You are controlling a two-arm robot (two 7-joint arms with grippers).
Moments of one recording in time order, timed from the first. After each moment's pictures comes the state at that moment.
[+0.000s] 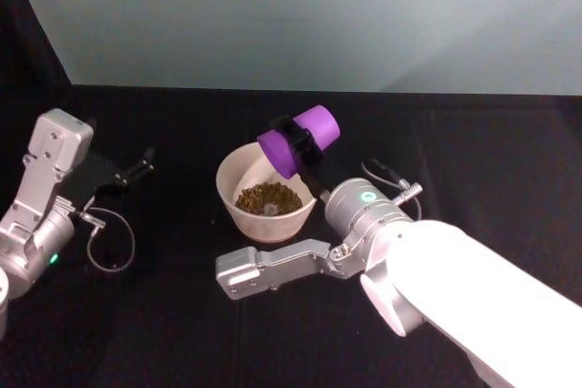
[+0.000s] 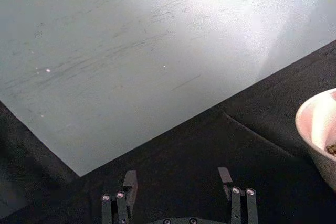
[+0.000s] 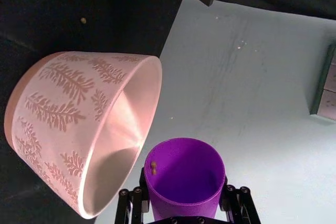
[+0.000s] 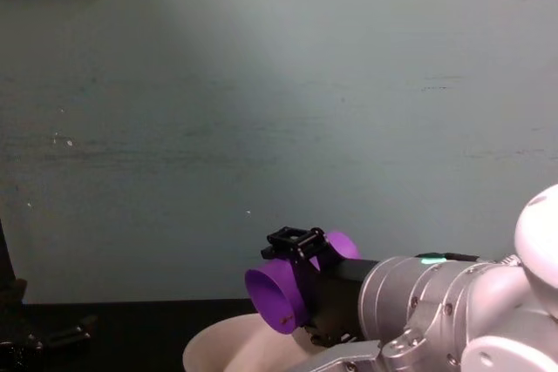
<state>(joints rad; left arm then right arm) -0.20 0.60 0.45 -1.41 -0.25 -0.12 0.03 0.47 0.33 -0.87 -1.56 -1.38 0.26 0.37</state>
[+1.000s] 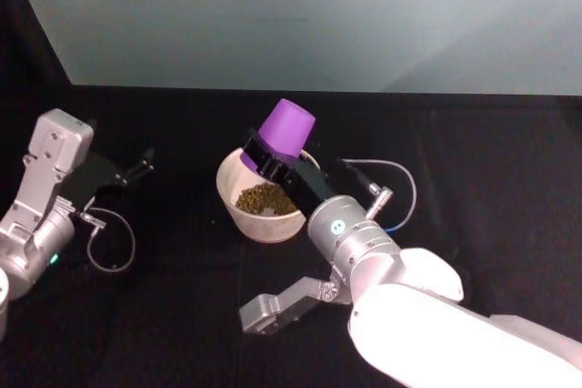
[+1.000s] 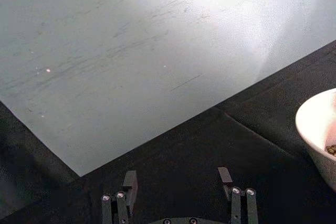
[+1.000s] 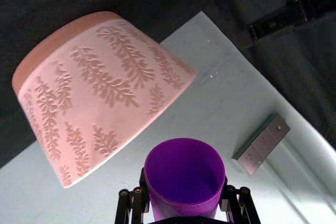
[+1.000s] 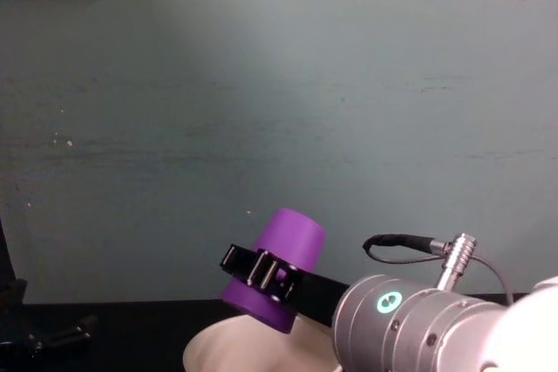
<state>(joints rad) -0.20 0.60 0.45 -1.41 -0.25 -0.12 0.03 0.57 0.40 -1.10 -1.57 -1.83 0.26 0.45</state>
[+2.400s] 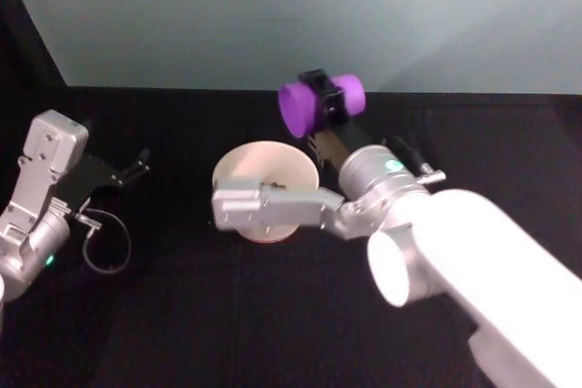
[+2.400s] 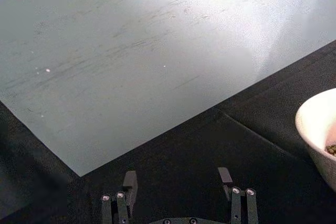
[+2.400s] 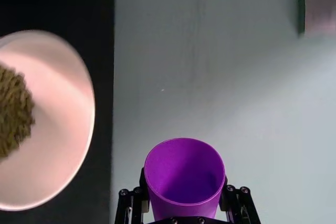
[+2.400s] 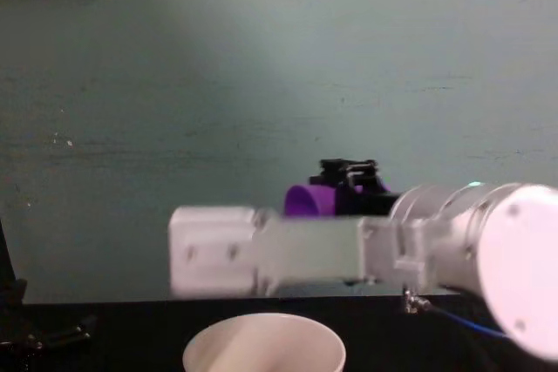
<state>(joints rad) -0.20 0.60 0.45 -1.41 -0.25 -0.12 0.03 0.39 0.26 -0.70 -1.65 -1.27 0.37 0.36</state>
